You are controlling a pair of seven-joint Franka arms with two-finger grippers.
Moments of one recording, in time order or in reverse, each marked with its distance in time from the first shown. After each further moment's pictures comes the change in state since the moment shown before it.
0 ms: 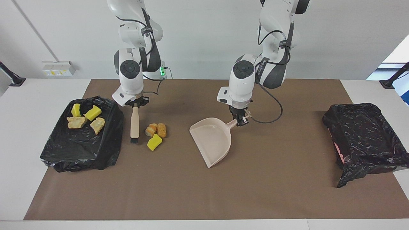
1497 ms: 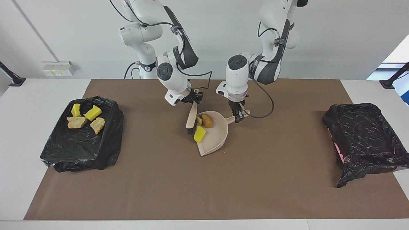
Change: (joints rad) left arm -0.045 -0.114 -0.010 -0.263 0.115 0.218 0.038; right arm 0.385 0.095 0.010 0.075 0.782 0.146 0.084
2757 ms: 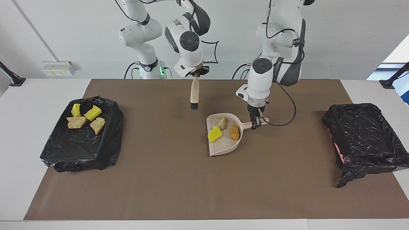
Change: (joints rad) left arm 0.183 -0.043 0.008 0.003 -0.001 0.018 0.365; right arm 0.111 -0.172 0.005 0.107 -0.200 -0.472 0.363
